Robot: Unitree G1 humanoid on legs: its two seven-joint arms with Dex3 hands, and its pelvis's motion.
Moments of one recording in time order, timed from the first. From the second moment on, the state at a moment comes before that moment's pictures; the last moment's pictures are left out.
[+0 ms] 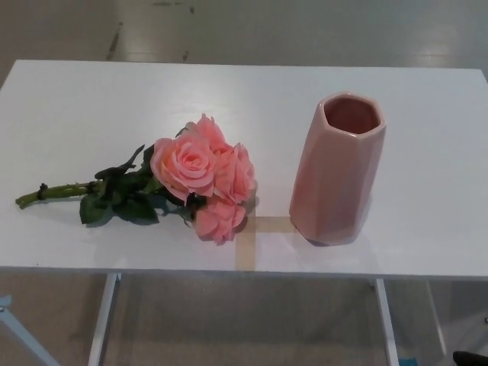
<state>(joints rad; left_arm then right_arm) 0.83 0.41 0.56 -0.36 -0.25 -0.51 -0.47 0.01 -0.26 -0.13 0.87 -0.07 -0.24 -0.08</state>
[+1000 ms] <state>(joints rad) -0.34 0.81 0.11 -0.17 -0.12 -0.06 -0.47 -0.03 -0.29 -0.08 1.06 -0.08 -0.23 -0.08</state>
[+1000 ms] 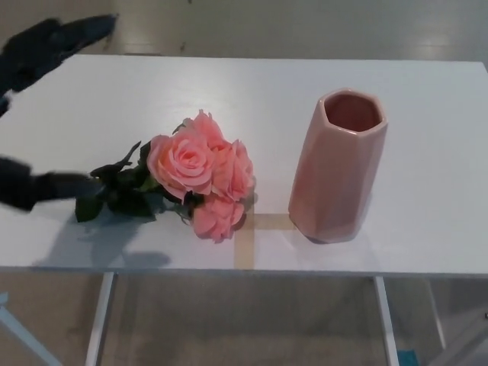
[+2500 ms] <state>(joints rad) -0.97 0.64 -0.49 0.56 0.29 0.51 -0.67 -0.05 -0.31 -0.09 1.11 -0.07 -0.26 -0.02</state>
